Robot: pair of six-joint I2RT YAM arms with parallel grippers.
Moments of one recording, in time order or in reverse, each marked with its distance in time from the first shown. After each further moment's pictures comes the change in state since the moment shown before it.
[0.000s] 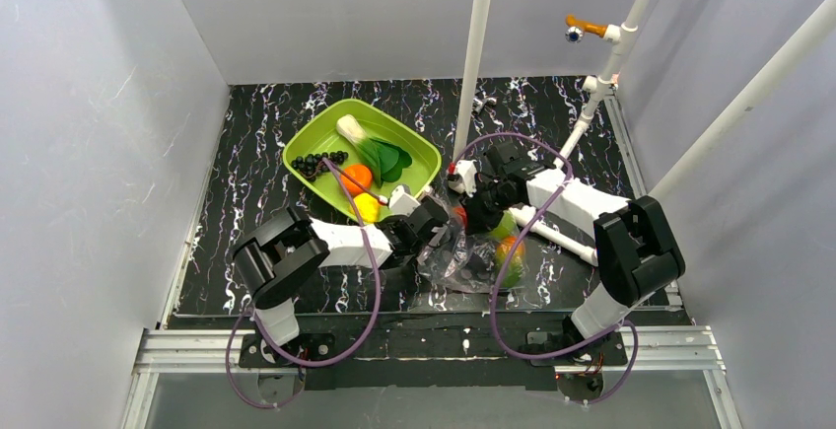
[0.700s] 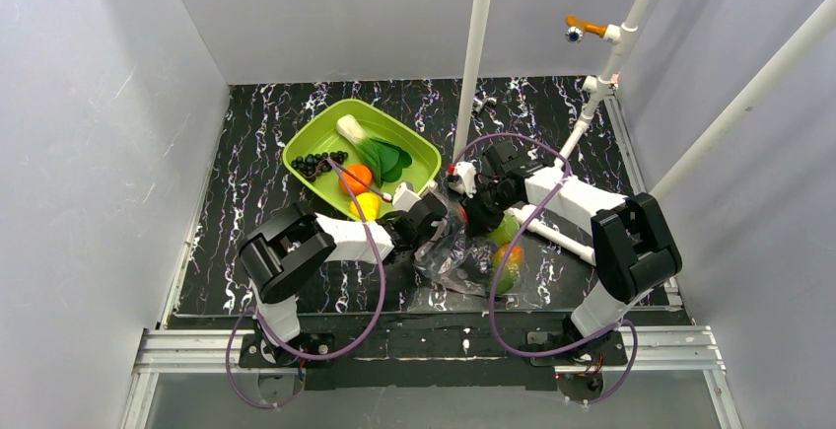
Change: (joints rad) left arm 0.034 0.048 0.026 0.055 0.087 -0.008; right arm 0.002 0.028 0.022 -0.043 -0.010 -0.008
